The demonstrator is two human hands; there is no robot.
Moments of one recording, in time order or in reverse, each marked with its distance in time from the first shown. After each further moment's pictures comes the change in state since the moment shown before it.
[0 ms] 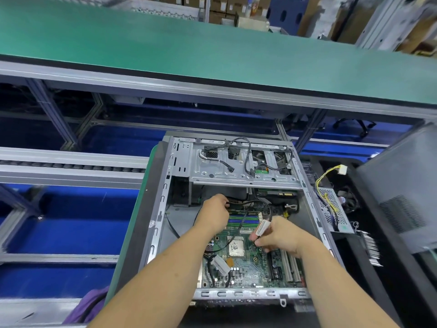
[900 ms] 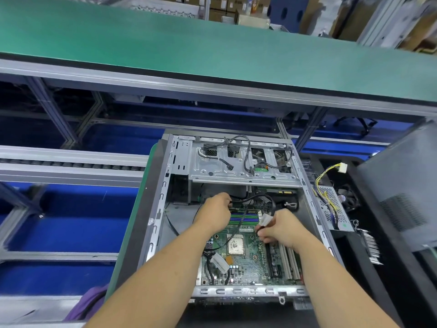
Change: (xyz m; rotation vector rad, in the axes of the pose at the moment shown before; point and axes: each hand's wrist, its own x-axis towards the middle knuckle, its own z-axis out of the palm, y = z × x) left_hand 0.000 -0.001 0.001 0.062 -0.038 0.080; right_hand 0.001 -0.005 -0.002 -0.024 0.256 0.052
